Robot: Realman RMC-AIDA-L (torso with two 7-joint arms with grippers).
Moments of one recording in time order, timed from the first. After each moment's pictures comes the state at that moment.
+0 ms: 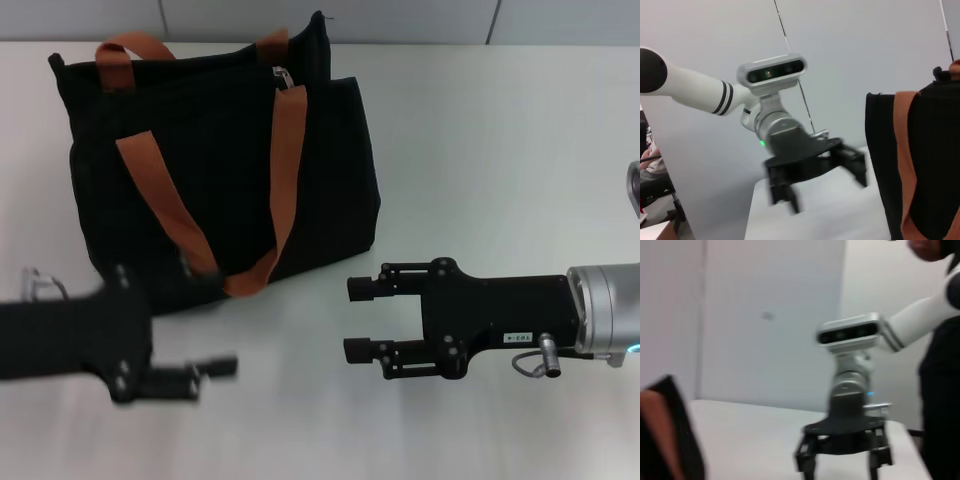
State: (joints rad) left arm -0.36 -1.97 0.86 0.51 1.82 1.87 -0.94; right arm 0.57 2.08 -1.05 -0.38 -1.74 -1.63 1.13
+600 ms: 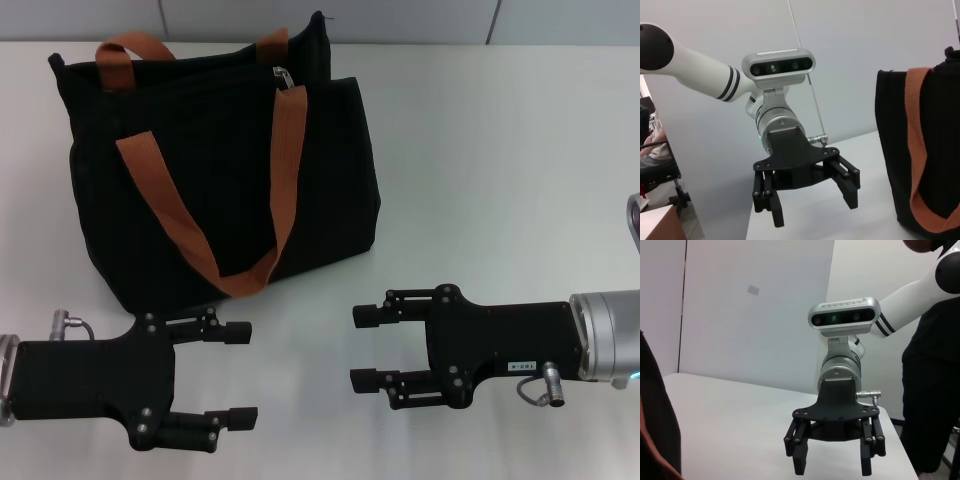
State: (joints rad) left arm -0.35 -2.00 0.85 0.49 1.92 1.86 -0.94; right arm 0.55 2.08 -1.05 -0.34 -1.78 -1.62 1.05
